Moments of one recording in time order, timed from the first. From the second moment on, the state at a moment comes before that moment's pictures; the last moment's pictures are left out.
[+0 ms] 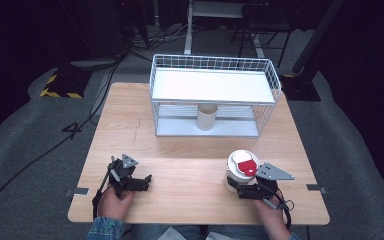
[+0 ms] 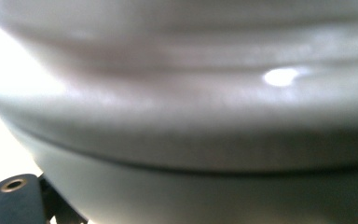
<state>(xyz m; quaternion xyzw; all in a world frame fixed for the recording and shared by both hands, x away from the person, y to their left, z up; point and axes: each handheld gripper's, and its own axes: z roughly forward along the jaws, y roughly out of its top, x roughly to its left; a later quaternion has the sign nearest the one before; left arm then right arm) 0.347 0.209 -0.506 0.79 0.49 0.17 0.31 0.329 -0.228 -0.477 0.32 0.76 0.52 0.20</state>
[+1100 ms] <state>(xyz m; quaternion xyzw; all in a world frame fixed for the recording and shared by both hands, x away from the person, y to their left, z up) 0.346 0.209 -0.506 0.79 0.49 0.17 0.31 0.323 -0.243 -0.456 0.32 0.76 0.53 0.20</state>
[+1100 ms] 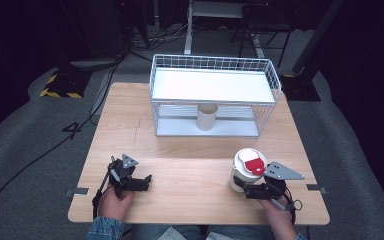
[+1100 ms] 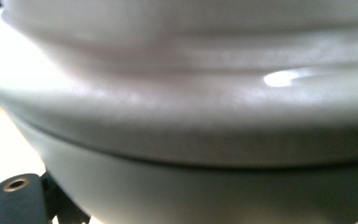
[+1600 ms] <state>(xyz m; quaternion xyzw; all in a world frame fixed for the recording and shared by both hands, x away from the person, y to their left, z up) 0.346 0.209 -0.506 0.79 0.49 0.17 0.31 0.329 -0.246 -0.426 0.32 0.76 0.53 0.20</state>
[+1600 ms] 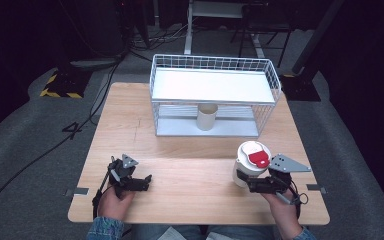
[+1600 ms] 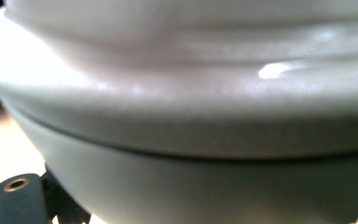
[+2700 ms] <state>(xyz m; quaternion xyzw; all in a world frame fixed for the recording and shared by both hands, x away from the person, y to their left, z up) 0.347 0.209 -0.506 0.79 0.49 0.17 0.31 0.365 -0.241 -0.354 0.31 0.76 0.53 0.21</state>
